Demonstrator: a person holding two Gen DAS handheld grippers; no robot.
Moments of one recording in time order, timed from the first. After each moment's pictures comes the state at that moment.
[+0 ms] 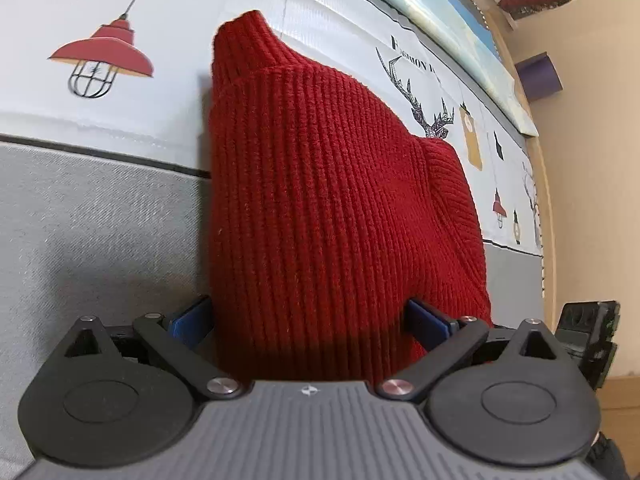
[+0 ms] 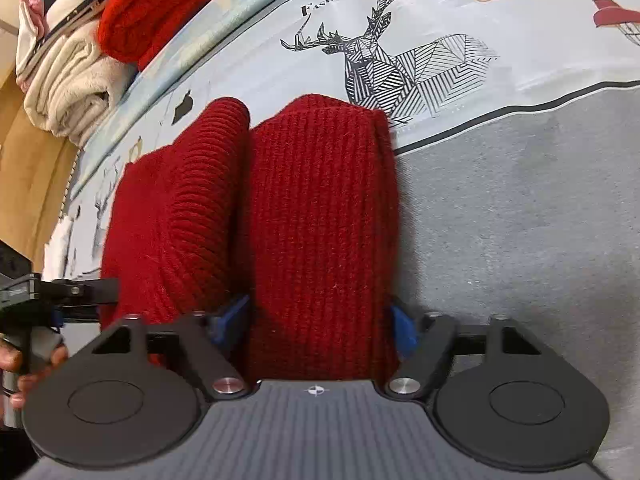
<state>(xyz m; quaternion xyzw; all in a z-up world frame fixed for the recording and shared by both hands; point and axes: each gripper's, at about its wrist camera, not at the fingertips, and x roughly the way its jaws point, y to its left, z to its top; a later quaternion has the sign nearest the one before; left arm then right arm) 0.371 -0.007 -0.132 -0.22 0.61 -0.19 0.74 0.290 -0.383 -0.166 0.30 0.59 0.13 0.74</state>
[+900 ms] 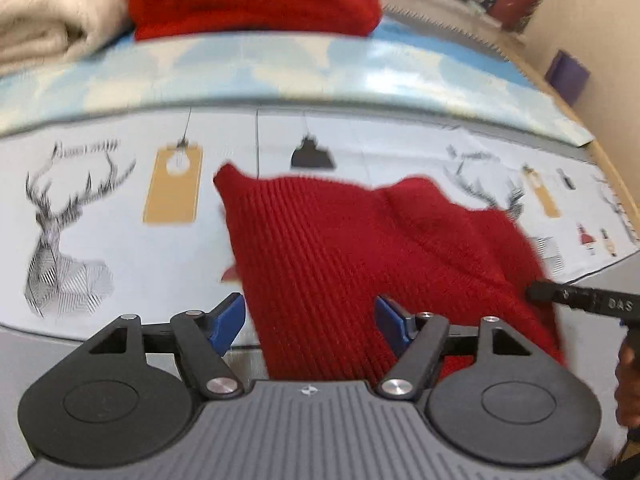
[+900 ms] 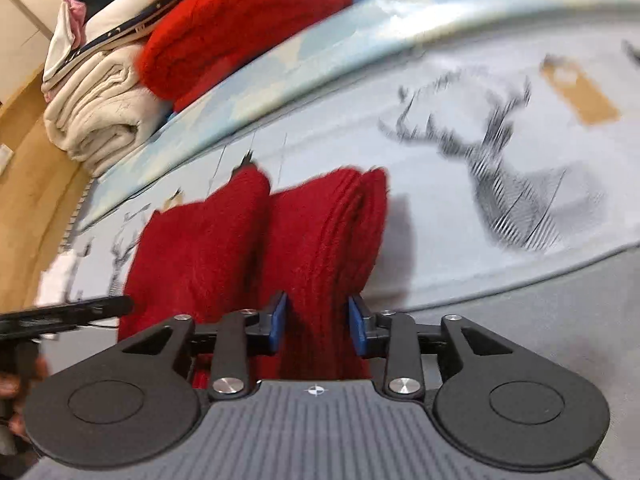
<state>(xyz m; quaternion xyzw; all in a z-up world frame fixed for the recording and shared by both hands) 0.380 0.060 -0.038 -0.02 0.47 -0.11 0.88 0.347 -0.297 -0.113 0.24 0.50 0.12 0.82</state>
